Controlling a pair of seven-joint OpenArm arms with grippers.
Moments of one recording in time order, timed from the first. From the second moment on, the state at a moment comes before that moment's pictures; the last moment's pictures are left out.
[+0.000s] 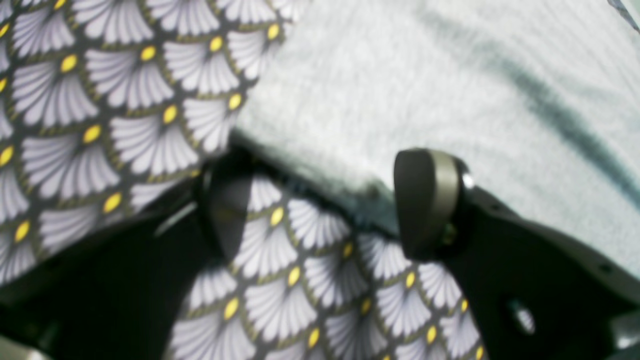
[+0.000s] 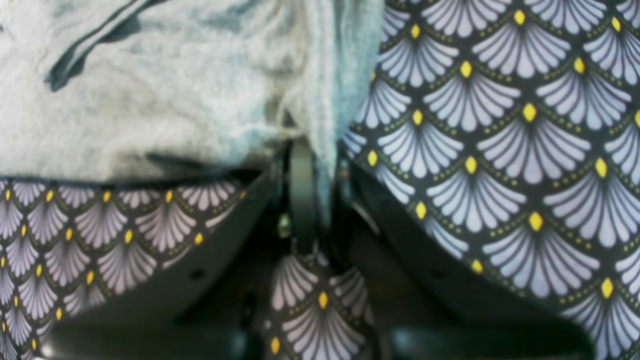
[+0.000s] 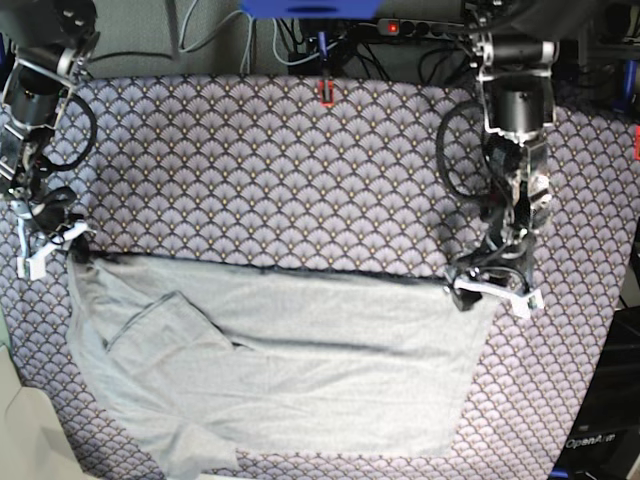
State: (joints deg) left arm -14.9 -8.1 -9.2 57.1 -28.0 -1.3 19.7; right arm 13.3 22.9 28.5 44.8 10.4 39.6 -18.4
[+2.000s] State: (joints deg) left arm 12.7 -8.6 -21.6 95.0 -29.5 -2.6 38.3; right arm -16.9 17.8 41.4 76.6 7.4 41.0 -20.3
